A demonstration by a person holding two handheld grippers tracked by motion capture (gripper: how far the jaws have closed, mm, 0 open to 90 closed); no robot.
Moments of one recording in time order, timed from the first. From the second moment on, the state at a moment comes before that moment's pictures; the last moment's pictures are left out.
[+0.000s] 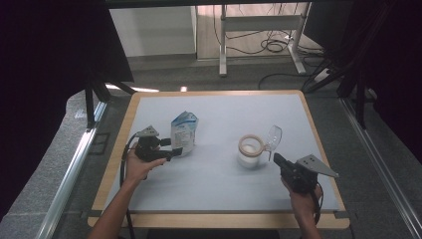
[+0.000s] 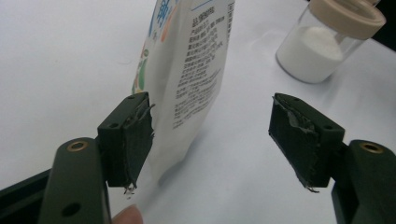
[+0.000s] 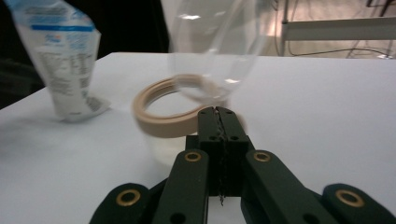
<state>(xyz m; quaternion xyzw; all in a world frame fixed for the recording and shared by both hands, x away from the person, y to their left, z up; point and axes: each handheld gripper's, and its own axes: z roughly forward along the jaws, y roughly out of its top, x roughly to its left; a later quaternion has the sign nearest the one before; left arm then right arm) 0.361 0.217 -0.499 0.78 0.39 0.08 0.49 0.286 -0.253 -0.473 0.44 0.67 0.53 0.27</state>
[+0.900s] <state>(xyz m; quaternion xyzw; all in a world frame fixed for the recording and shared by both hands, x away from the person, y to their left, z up) 0.356 0.225 -0.509 0.77 0.41 0.08 0.48 0.319 -0.273 -0.463 0.46 0.65 0.53 0.28</state>
